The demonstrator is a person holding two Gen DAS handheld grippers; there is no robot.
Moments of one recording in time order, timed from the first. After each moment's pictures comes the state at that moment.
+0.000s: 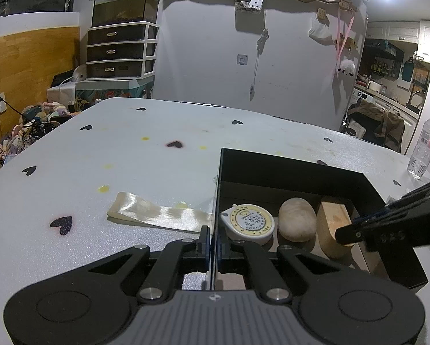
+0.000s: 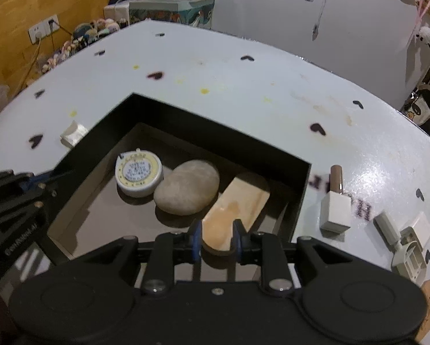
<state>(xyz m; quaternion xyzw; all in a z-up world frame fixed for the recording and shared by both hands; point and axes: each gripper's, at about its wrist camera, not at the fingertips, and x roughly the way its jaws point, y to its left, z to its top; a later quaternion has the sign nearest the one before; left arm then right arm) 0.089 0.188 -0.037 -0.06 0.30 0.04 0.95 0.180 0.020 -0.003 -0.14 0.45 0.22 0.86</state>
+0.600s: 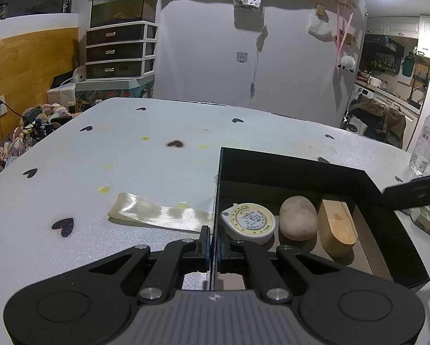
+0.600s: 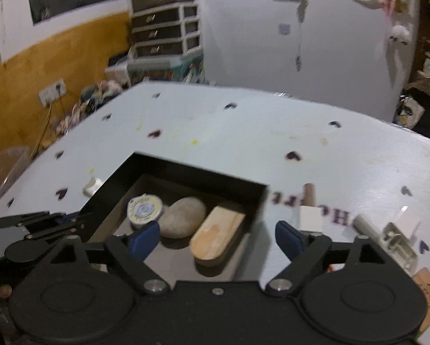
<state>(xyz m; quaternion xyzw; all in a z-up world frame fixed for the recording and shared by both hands) 0.090 0.185 -0.035 -0.05 0.31 0.04 0.95 0.155 -0.049 0.037 -0.03 0.37 0.23 0.90</state>
